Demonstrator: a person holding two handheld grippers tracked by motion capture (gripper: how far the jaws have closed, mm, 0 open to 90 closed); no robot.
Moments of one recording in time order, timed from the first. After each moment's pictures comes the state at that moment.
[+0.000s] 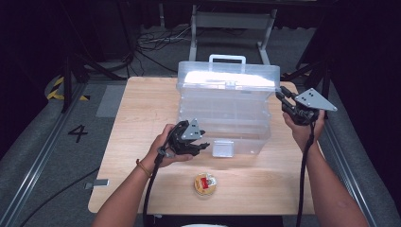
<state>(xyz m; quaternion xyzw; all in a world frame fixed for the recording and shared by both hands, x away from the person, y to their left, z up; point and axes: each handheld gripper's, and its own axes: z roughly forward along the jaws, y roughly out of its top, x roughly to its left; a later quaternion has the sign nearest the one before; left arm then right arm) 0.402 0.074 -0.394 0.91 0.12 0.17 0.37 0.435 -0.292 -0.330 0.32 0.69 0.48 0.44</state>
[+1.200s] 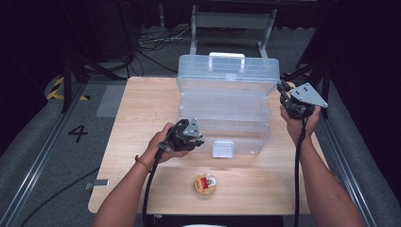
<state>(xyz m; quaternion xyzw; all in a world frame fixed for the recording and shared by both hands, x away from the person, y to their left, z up) 0.418 0.082 -0.407 0.93 0.11 0.13 0.34 0.446 -0.277 -0.325 0.34 0.66 0.45 0.50</state>
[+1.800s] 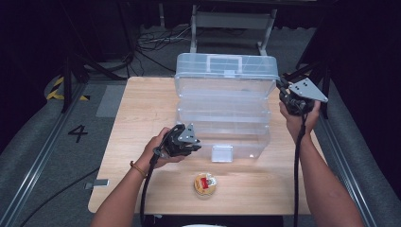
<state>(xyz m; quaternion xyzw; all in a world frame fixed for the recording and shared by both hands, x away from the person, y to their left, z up) 0.405 0.093 -0.409 0.92 0.10 0.13 0.34 0.455 -0.273 -0.314 0.35 0.66 0.45 0.49</state>
